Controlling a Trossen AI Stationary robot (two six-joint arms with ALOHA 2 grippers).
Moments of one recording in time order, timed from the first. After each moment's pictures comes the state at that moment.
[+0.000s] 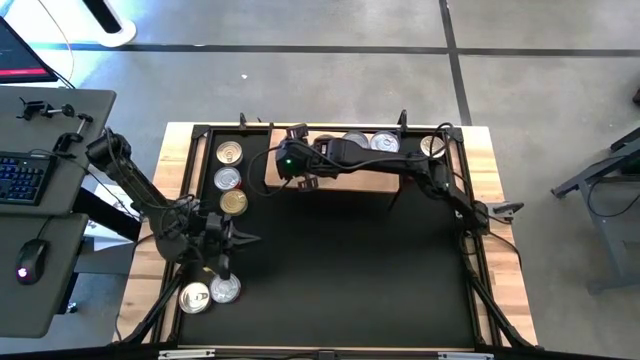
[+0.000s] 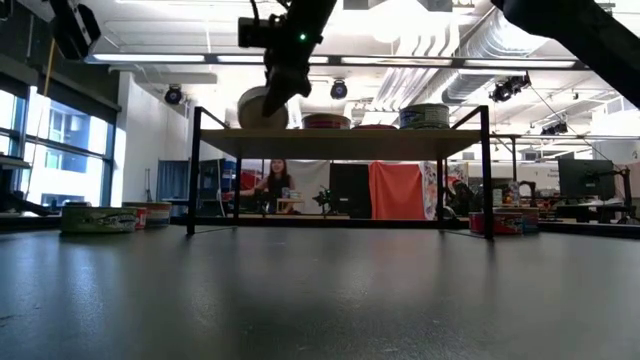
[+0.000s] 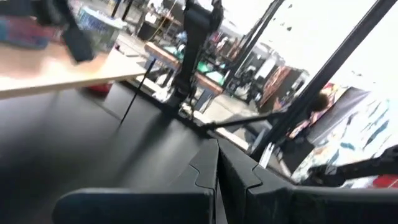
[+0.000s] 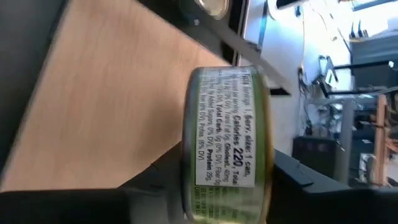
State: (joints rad) left arm -0.85 0.98 0.37 0.61 -1.02 -0.57; right arm -0.11 2.29 2.35 -0.94 0.50 -0.68
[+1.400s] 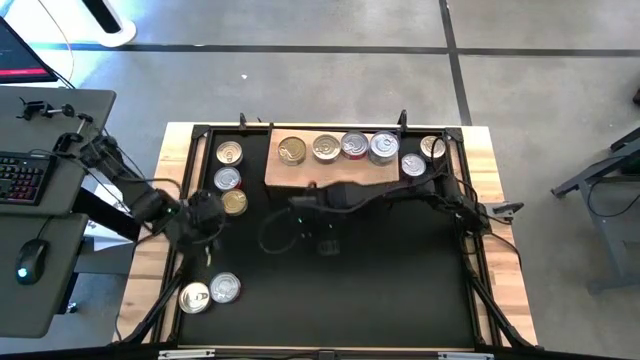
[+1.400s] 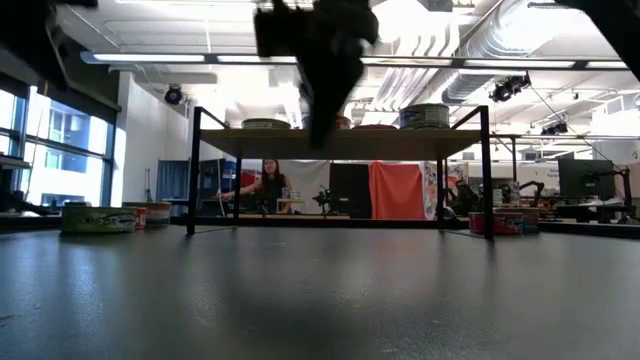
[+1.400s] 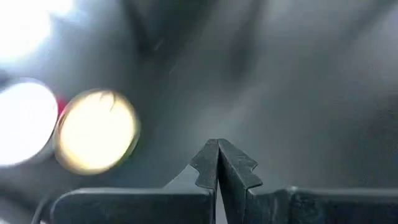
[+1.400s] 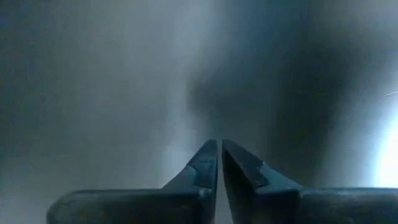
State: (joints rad) left arm -0.66 0.88 0.84 -1.21 -0.49 -1.08; right arm 0.10 2.19 2.02 -1.17 -0.02 -0.05
